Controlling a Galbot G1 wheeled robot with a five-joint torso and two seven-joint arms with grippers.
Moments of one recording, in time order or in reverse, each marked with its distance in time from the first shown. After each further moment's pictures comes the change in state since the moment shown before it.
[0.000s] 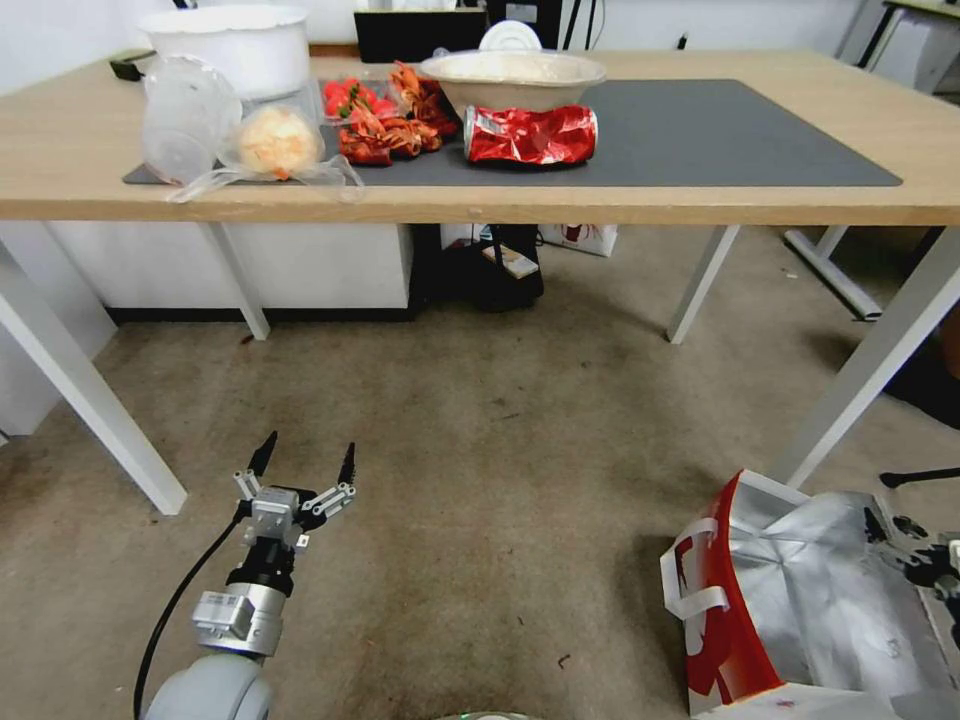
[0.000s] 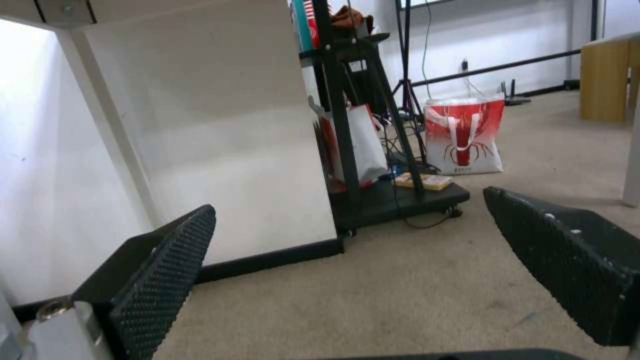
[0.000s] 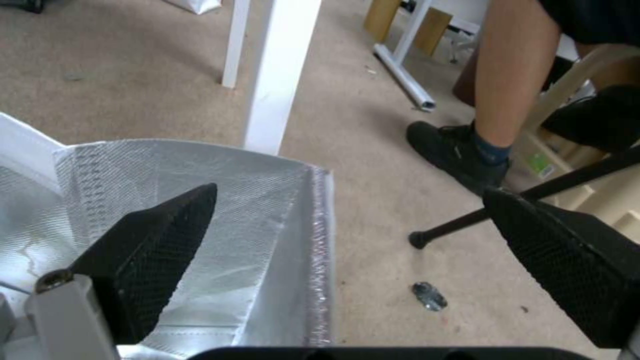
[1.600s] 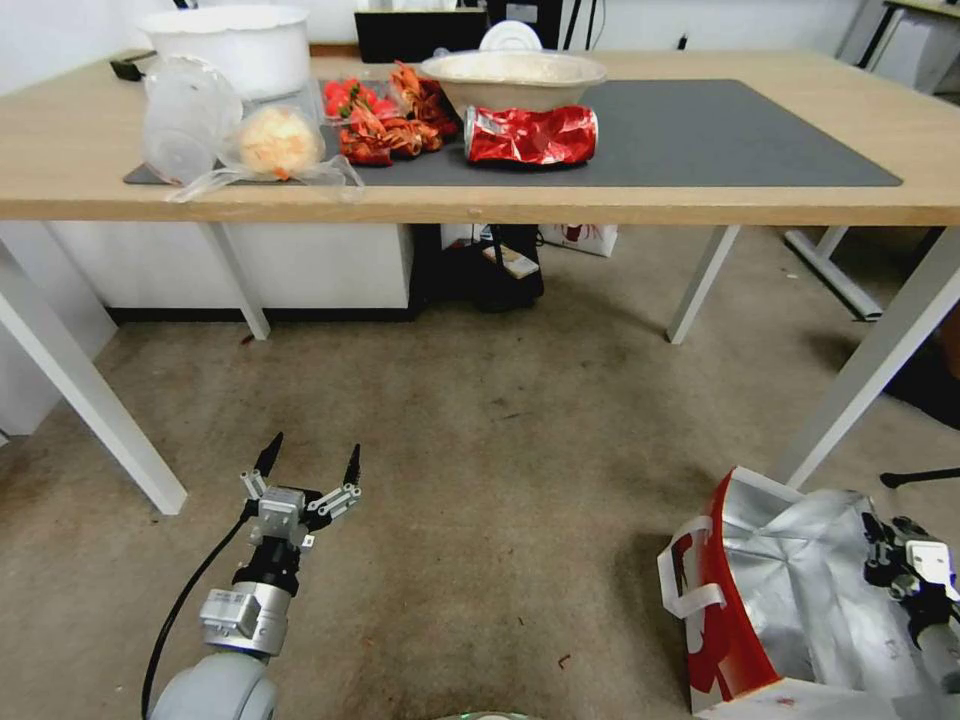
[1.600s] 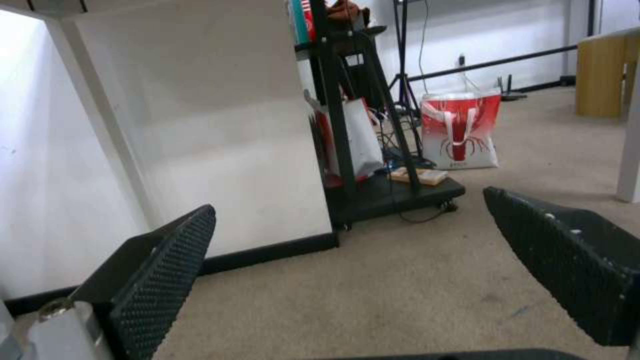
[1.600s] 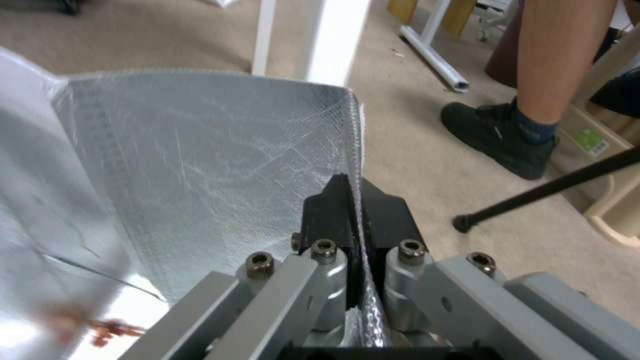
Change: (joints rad) left arm -0.006 0.006 0.009 0.006 -0.009 0.015 0.003; right arm 0.010 0.013 -0.058 -0.003 0.044 -0.009 -0.005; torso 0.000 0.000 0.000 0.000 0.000
